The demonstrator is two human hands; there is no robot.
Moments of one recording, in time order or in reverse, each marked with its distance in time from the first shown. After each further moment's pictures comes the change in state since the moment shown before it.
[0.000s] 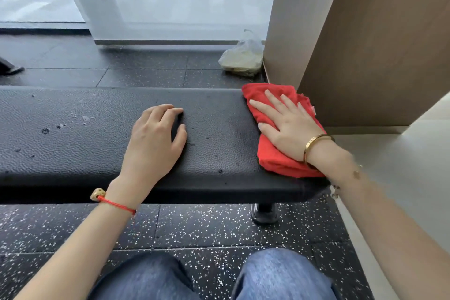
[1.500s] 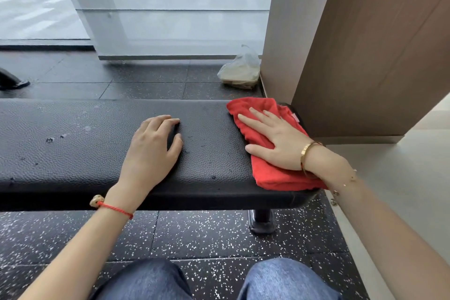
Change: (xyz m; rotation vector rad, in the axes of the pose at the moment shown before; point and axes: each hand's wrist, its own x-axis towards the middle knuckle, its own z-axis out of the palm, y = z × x) left_hand -0.001 0.001 -0.002 -0.023 -0.018 -0.005; right_hand -0.013 0.001 -0.010 0.128 -0.077 -0.170
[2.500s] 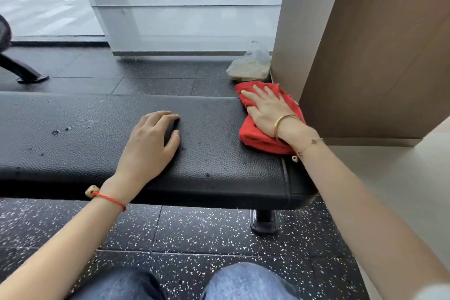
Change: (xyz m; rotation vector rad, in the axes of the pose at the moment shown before) left_hand 0.001 0.001 0.002 0.001 0.003 0.000; right_hand 0.072 0.014 -0.002 -0.064 0.074 0.169
